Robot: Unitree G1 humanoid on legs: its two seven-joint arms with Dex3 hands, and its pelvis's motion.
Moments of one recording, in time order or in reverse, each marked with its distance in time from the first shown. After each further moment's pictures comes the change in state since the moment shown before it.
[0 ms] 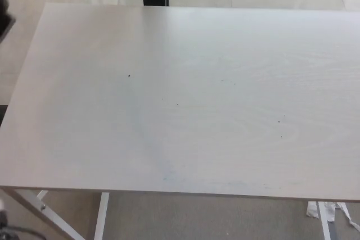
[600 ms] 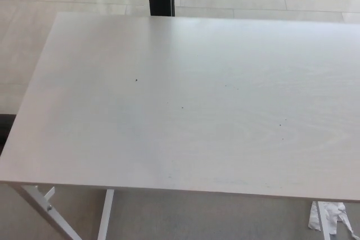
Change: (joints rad) left_arm 0.859 -0.026 0.590 0.078 -0.135 -0.117 -0.080; right_arm 0.588 0.155 -0.341 0.121 0.040 -0.165 0.062
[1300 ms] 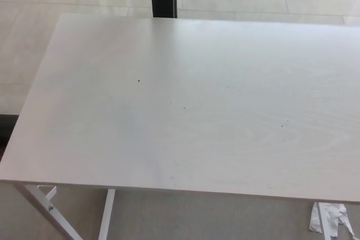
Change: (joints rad) left_arm -0.006 0.141 -0.307 0.256 -0.010 -0.044 -0.123; right_arm -0.318 -0.247 -0.129 0.309 0.084 0.149 -0.130
